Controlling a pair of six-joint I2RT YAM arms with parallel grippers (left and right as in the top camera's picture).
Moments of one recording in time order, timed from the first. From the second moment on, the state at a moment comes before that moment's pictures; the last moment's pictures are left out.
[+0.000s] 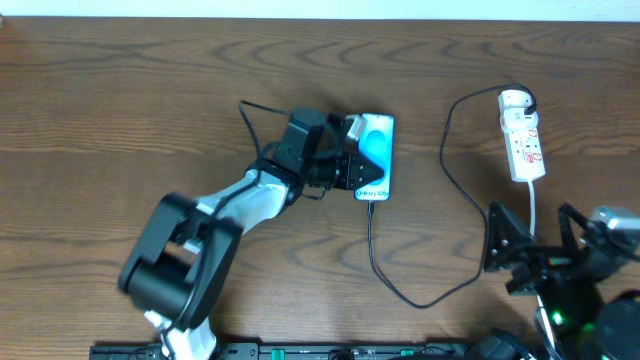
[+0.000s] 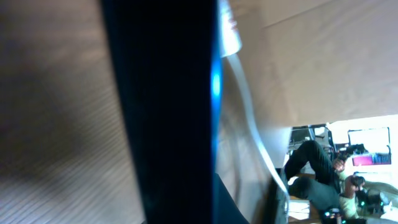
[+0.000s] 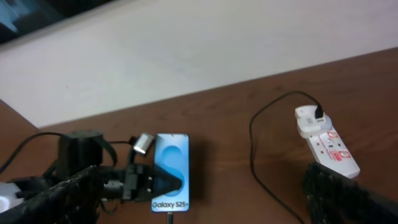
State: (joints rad) left arm -0.50 1.88 0.97 0.24 0.86 -0.59; right arm 0.73 0.49 1.10 -0.91 0.56 0.51
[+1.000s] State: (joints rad) left arm -0.50 2.03 0.98 0.24 0.76 -0.55; right arm 0.73 0.82 1.10 -0.85 0.56 0.51
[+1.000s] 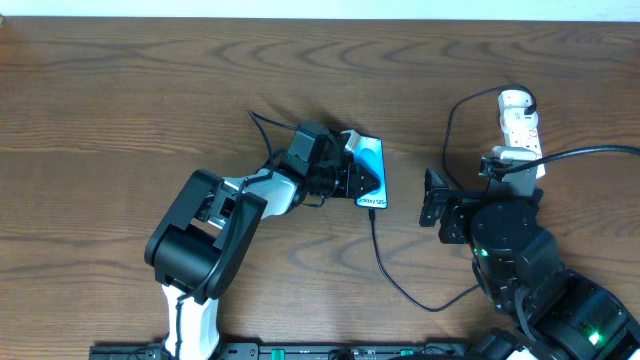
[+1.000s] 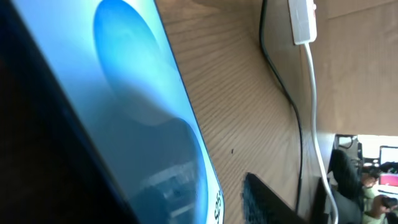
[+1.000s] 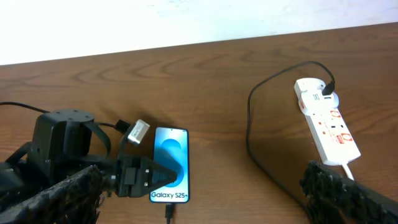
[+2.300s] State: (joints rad) left arm -0.01 1.22 1.01 -0.58 0.34 -0.16; right arm 0.73 0.93 1.10 -0.86 0.52 0.51
